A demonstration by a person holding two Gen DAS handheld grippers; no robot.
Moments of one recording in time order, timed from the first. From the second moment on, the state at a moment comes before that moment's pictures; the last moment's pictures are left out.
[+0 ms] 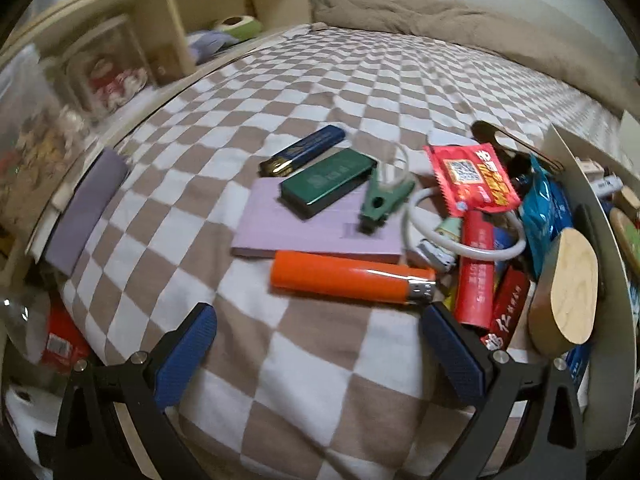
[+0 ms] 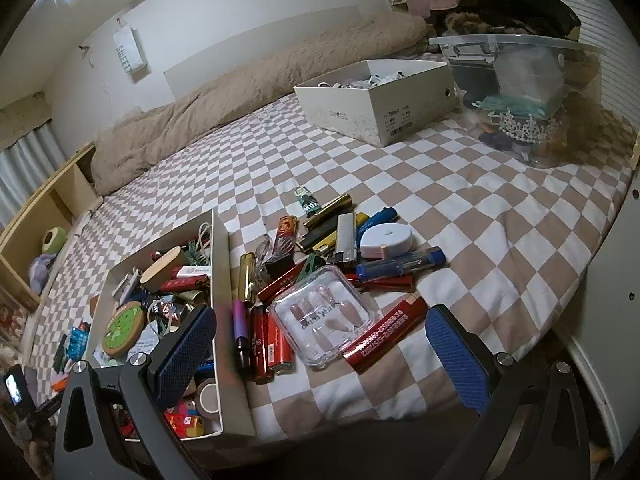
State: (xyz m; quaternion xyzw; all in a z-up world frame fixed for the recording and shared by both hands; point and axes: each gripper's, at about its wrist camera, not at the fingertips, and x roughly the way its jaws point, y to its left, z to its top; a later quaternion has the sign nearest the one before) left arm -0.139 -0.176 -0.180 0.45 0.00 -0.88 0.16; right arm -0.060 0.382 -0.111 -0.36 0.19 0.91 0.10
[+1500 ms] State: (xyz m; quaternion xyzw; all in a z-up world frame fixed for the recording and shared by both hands) left arm -0.148 -0.199 -0.189 0.46 0.07 -0.87 0.14; right arm -0.125 0.407 -0.199 -0.56 -0.08 0.82 -0.06
